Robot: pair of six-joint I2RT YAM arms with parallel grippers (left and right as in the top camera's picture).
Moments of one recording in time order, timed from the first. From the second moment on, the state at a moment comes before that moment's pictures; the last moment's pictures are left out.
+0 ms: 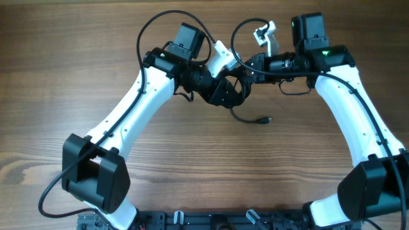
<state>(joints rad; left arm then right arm) -0.47 1.80 1.53 -0.86 0.80 0.20 0.18 1.68 1.44 -0.81 -0.90 0.14</state>
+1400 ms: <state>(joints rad) -0.30 1.56 1.52 -0.87 0.73 -0.03 0.19 1.68 1.44 -0.83 -0.54 0.42</state>
